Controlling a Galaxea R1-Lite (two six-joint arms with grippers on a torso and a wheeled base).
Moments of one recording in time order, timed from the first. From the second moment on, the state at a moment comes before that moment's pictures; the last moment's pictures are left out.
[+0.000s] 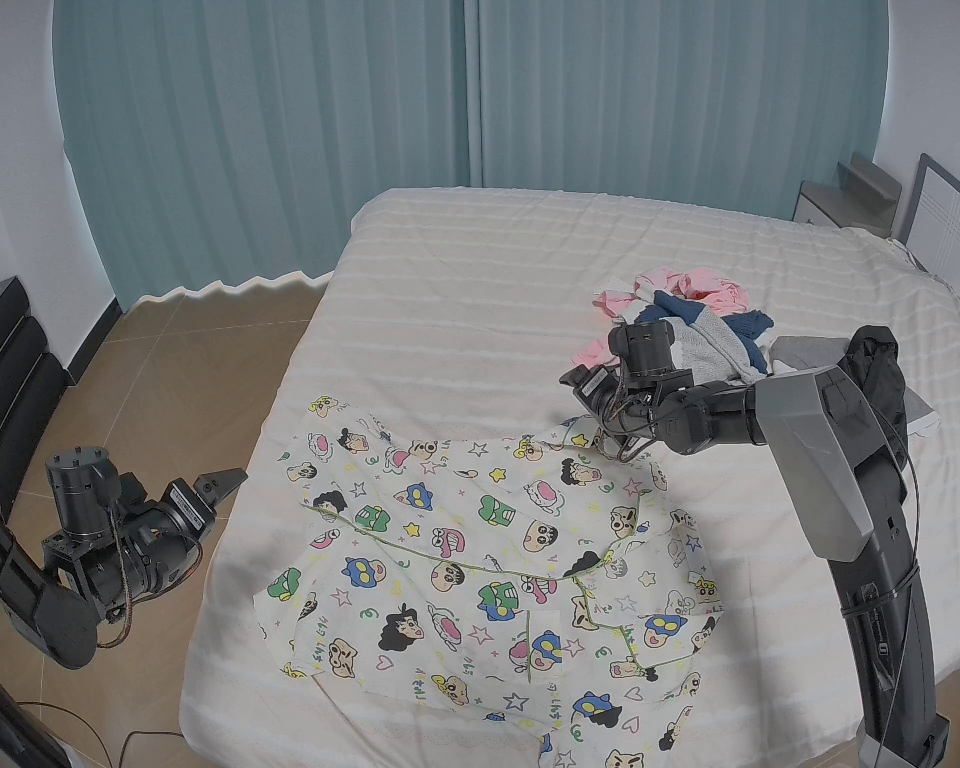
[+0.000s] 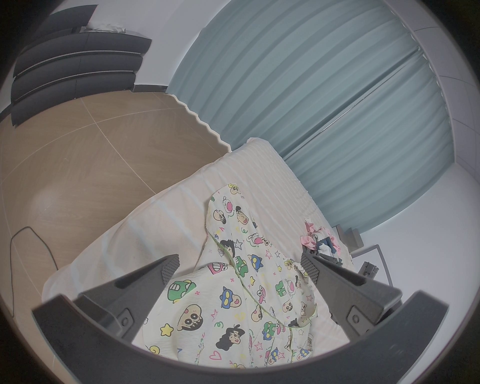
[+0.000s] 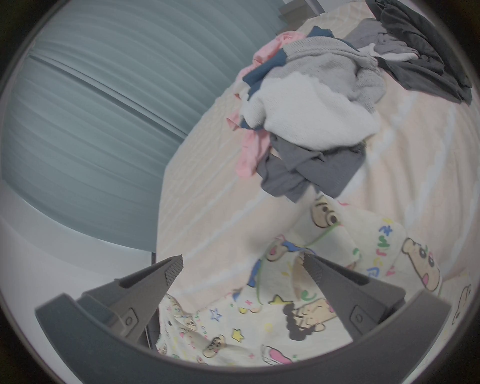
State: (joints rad) left arm -0.03 1.71 -0.26 -1.07 -0.13 -0.82; right arm 0.37 2.61 -2.00 -0.12 -0.11 0.99
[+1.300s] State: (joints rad) left arm -0.03 1.96 -0.02 -1.48 -0.33 -0.61; right arm 0.62 1.84 -2.00 1.24 -0.22 1.02
